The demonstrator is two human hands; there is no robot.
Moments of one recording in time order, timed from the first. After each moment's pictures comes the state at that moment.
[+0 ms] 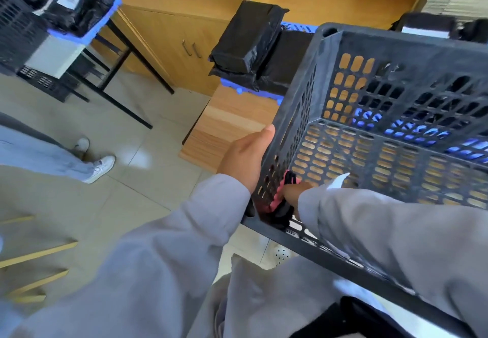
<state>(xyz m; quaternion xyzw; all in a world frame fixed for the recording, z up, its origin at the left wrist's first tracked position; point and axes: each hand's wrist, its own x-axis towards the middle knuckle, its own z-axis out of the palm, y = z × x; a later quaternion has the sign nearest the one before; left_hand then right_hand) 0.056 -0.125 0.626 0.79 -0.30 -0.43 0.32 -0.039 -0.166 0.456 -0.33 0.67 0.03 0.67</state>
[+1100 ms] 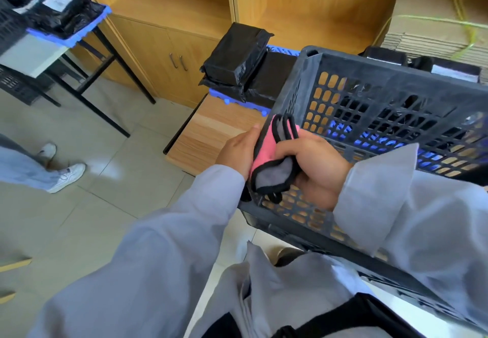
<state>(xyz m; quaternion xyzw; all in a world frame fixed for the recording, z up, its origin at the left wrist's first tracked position) 0.063 -0.123 0.623 0.76 -0.34 -0.43 0.34 -0.060 -0.151 0.638 -0.36 0.48 -0.25 0.76</state>
